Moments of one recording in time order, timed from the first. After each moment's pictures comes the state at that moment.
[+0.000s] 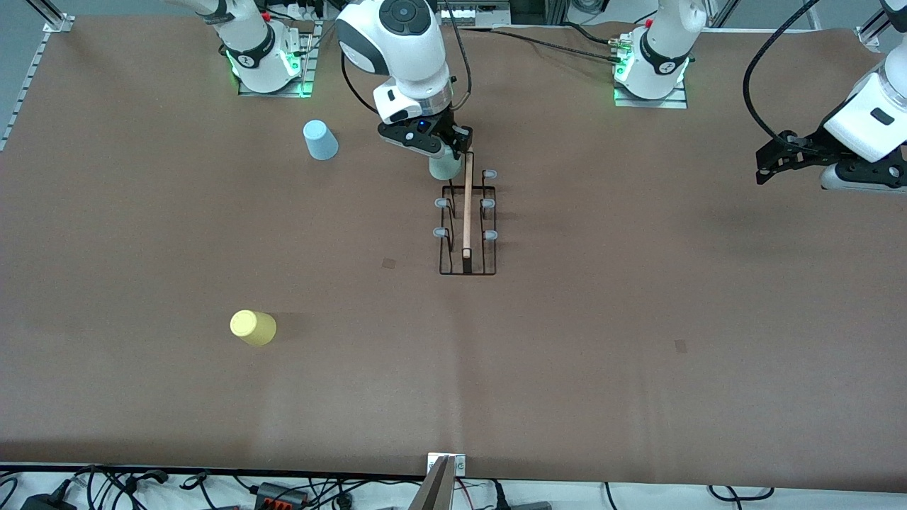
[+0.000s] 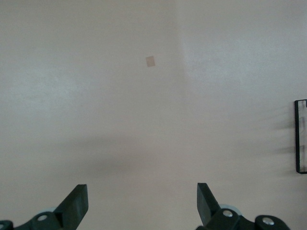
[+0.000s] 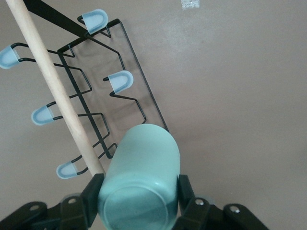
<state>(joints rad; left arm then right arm) -0.07 -0.07 0.03 -1.73 0.04 1.68 0.05 0.54 0.24 0.40 -1.95 -0.04 2.27 1.37</state>
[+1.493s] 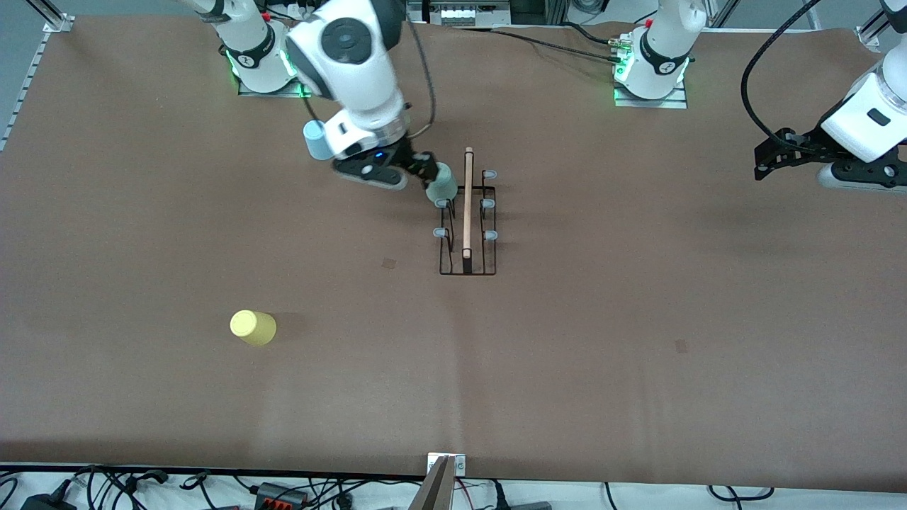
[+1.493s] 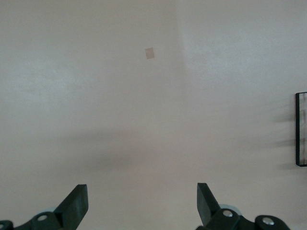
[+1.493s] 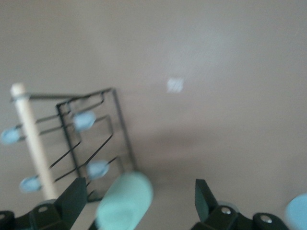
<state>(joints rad) -0.07 -0.07 0.03 -1.73 0.04 1.65 0.05 0.32 0.18 0.39 -1.94 -0.06 2.22 0.97</state>
